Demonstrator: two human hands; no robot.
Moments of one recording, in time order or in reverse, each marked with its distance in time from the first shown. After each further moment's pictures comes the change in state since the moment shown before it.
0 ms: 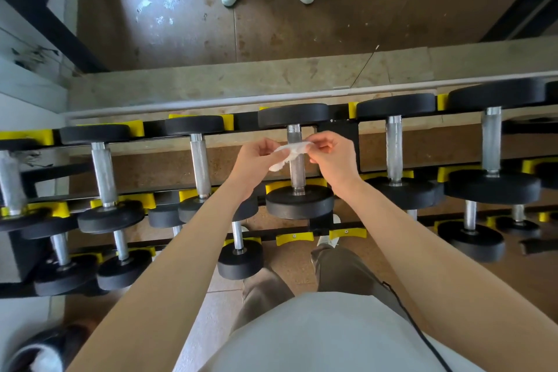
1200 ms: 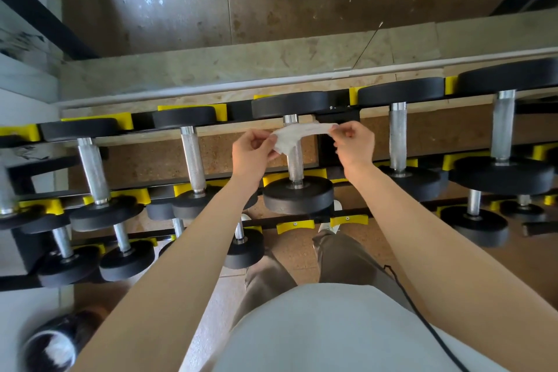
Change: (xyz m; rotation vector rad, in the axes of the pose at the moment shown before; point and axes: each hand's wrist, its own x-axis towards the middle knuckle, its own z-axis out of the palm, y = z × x) left_hand 0.022 -0.026 0.019 -0.157 0.269 -0.066; right_hand 0.032 0.031 -0.019 -0.029 0.234 0.215
